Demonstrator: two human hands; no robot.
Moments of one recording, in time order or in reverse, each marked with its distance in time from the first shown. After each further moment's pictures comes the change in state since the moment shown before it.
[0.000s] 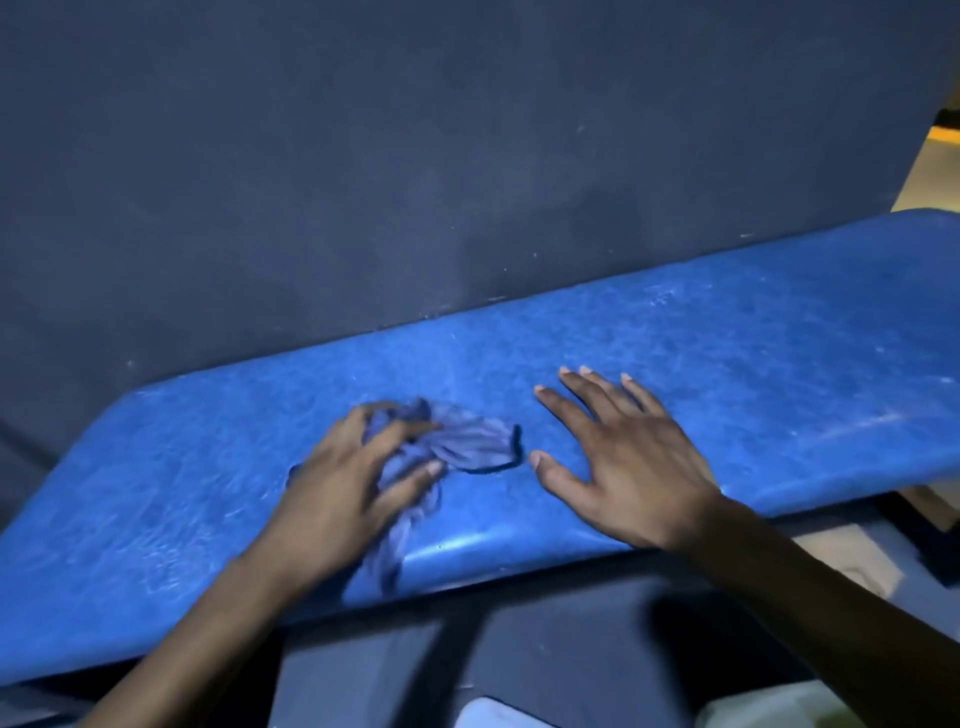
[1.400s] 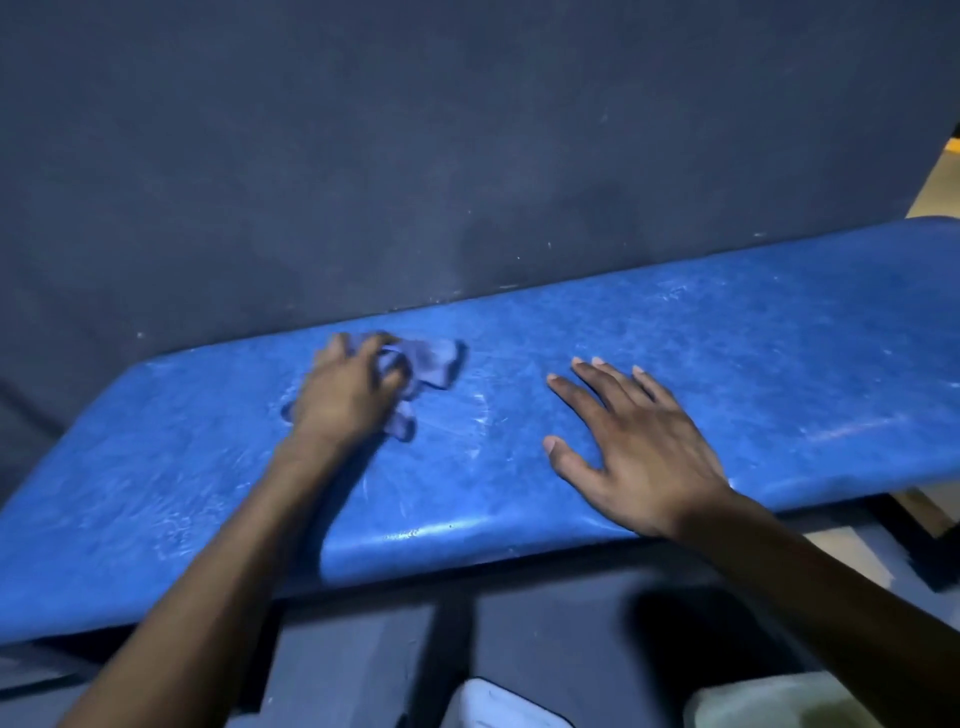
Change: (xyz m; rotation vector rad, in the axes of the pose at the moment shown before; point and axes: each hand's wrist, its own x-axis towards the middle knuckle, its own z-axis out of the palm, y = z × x) left_hand 0.072 -0.046 0.006 0.072 0.091 -0.408; right_hand 0.000 0.000 -0.001 -0.012 -0.017 0.011
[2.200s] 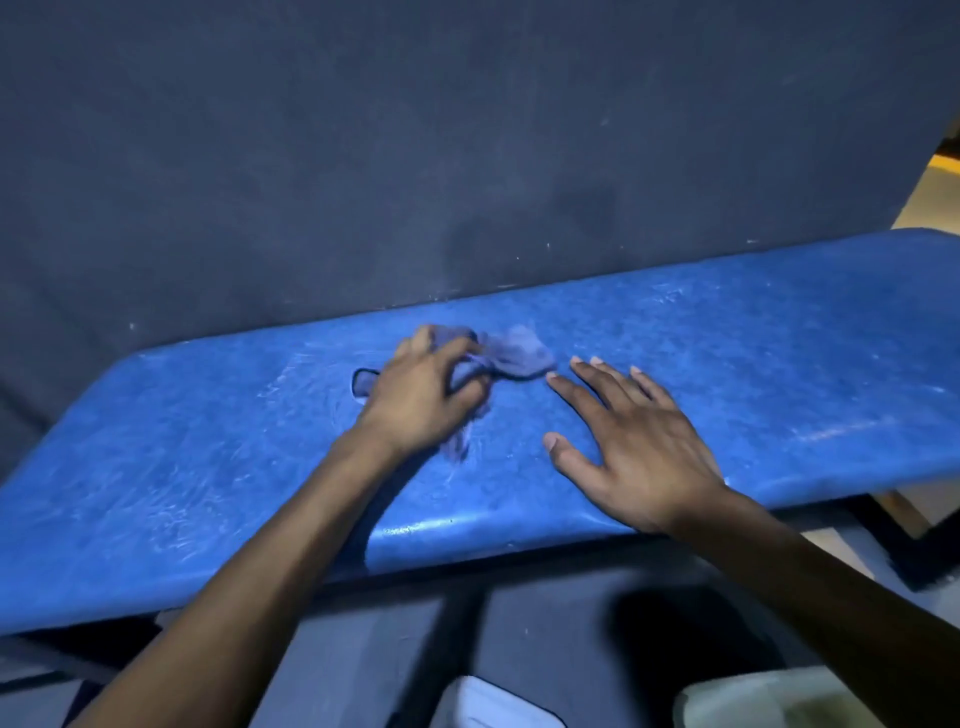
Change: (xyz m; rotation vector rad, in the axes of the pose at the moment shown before) left_hand -0.014 0.057 0.016 -0.091 -0.083 0.304; right_hand -0.001 0.000 -0.001 -0.009 0.006 0.001
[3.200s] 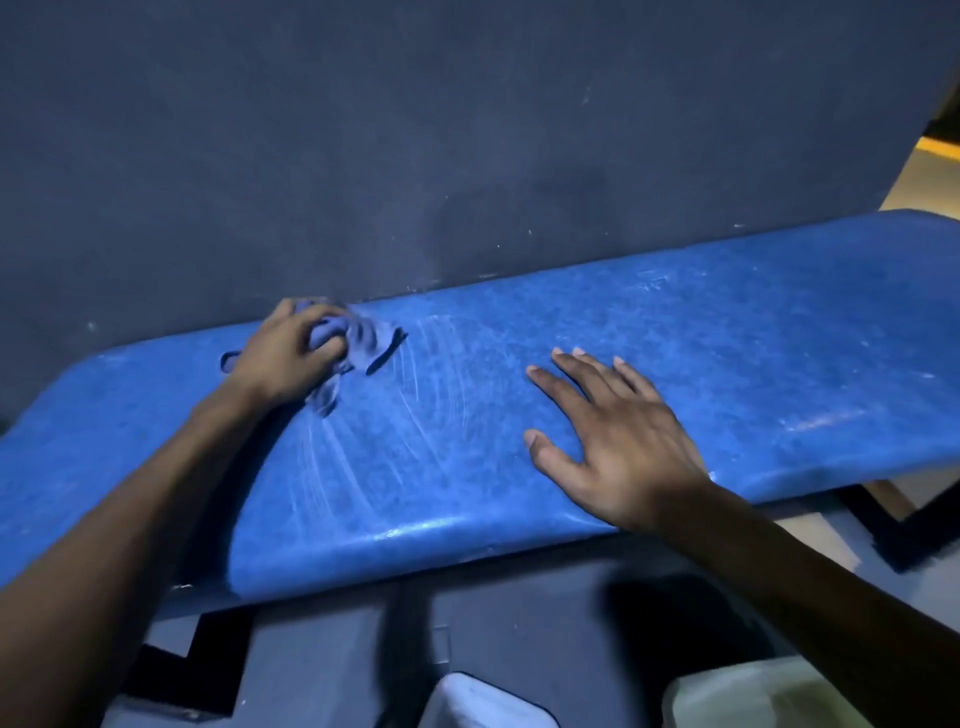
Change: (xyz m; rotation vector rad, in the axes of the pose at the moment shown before) left_hand 0.033 -0.122 -0.037 -0.033 0.061 -0.041; right_hand 0.003 0.003 0.009 0.032 0.052 -0.007
